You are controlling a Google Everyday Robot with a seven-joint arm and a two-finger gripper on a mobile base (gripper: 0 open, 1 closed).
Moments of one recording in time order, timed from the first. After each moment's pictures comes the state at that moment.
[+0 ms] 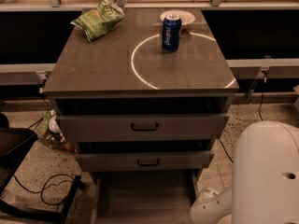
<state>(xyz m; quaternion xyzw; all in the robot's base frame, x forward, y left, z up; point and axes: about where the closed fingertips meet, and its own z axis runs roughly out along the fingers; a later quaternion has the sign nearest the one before) 0.273 -0.185 0.263 0.68 -0.71 -0.12 0.09</state>
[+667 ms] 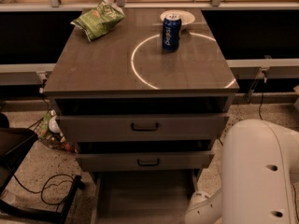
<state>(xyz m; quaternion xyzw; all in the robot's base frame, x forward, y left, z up) 0.261 -0.176 0.246 0.70 -0.69 -0.12 0.11</state>
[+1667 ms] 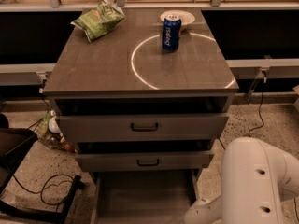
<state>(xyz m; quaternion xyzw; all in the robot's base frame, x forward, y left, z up) 0.279 -0.140 0.167 0.72 -0.66 -0.18 0.02</state>
